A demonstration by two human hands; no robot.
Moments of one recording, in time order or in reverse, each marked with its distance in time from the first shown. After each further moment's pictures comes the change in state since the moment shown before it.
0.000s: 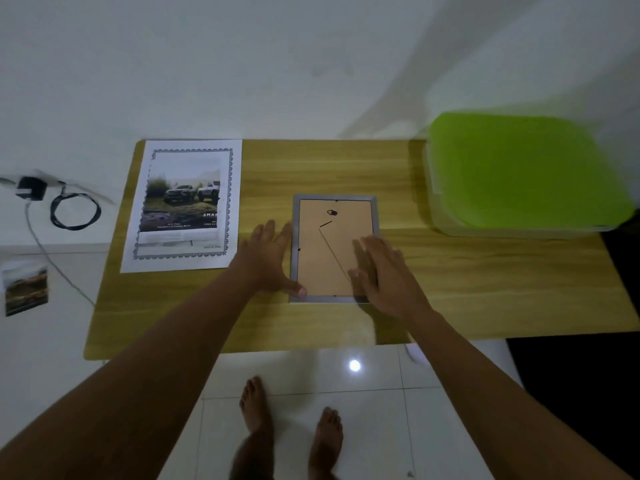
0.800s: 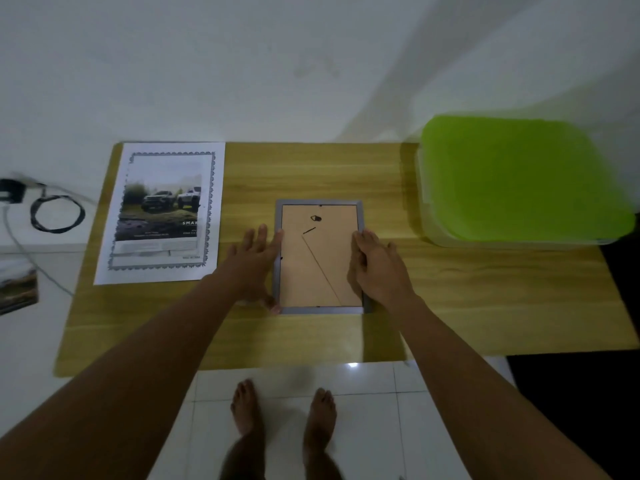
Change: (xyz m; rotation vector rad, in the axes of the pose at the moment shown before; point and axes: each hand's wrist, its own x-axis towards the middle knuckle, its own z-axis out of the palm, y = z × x) left_hand 0.016 0.007 -0.005 0.033 -0.155 0.010; right_hand 0.054 0.021 -0.006 -0.082 -0.051 0.143
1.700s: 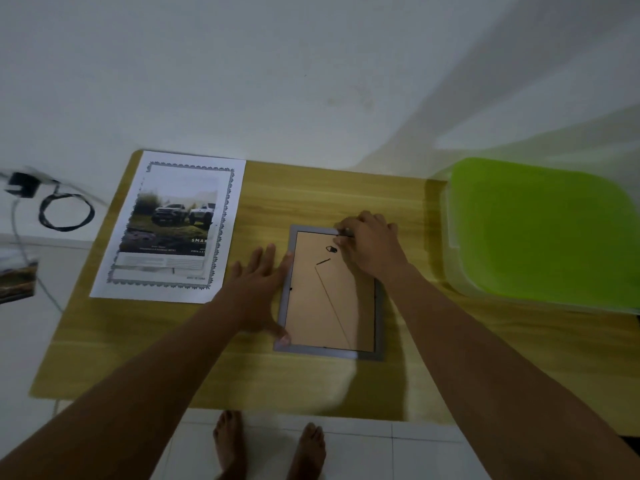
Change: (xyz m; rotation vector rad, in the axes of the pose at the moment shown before) left_hand 0.012 -0.014 0.006 0.028 0.086 0.012; right_hand 0.108 -0.042 -0.025 -0.237 0.023 -0.180
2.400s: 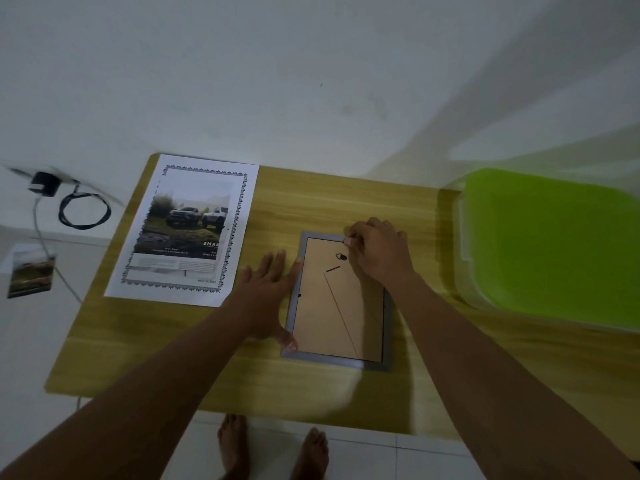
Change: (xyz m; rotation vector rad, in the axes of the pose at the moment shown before) left_hand -0.003 0.001 -0.002 -0.008 0.015 -0.007; right_hand 0.006 -0.004 0.001 0.036 0.069 0.005
